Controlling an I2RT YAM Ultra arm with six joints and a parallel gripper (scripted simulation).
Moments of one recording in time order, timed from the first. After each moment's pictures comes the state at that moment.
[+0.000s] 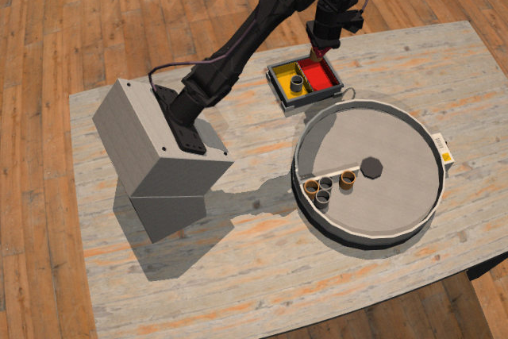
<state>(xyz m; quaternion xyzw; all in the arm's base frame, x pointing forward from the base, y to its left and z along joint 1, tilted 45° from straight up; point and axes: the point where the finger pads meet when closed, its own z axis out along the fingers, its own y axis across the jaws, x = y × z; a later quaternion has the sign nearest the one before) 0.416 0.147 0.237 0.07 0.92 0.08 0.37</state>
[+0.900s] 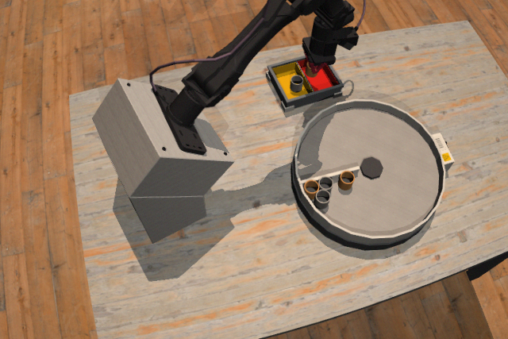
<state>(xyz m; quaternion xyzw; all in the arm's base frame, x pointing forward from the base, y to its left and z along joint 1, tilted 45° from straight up) 0.452 0.149 0.187 0.07 0.93 0.06 0.36</state>
